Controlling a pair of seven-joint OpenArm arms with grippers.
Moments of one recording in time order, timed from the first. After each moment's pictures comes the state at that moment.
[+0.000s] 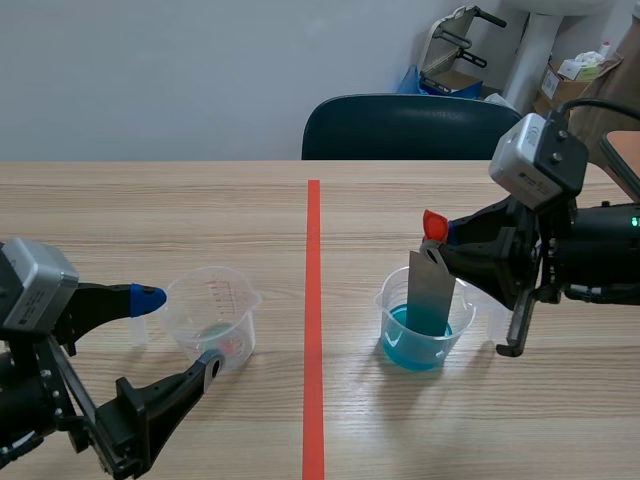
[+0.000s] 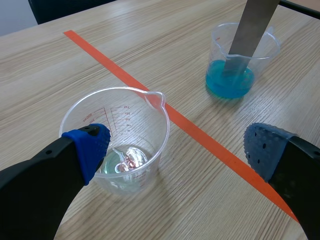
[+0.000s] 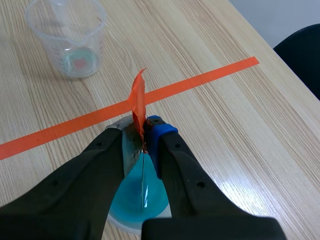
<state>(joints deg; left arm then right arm) 18.6 -51.3 34.0 95.7 -28.8 -10.4 -24.8 -5.1 39.3 -12.5 93.0 9.7 45.3 6.1</state>
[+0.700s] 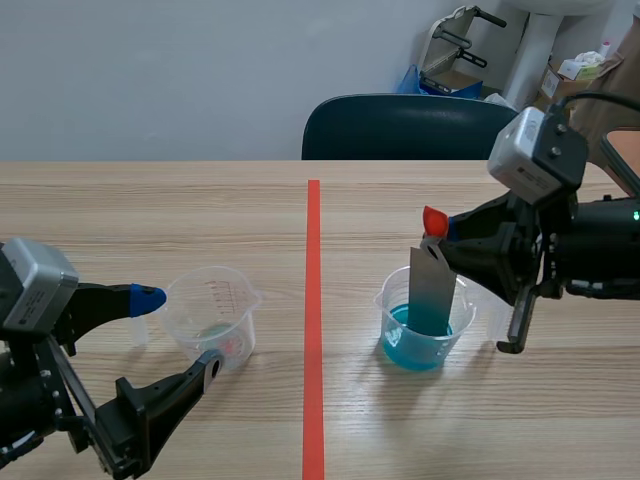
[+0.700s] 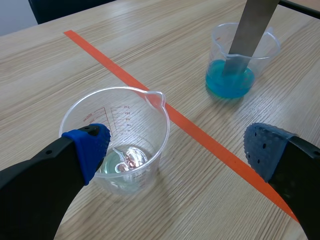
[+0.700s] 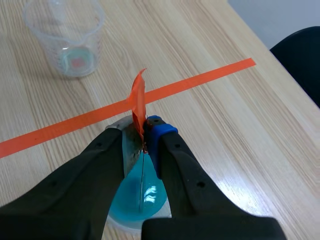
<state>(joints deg) 18.6 -51.3 34.0 95.7 -28.8 -10.4 -24.8 -5.2 39.6 -11.3 95.7 11.1 45.4 3.9</state>
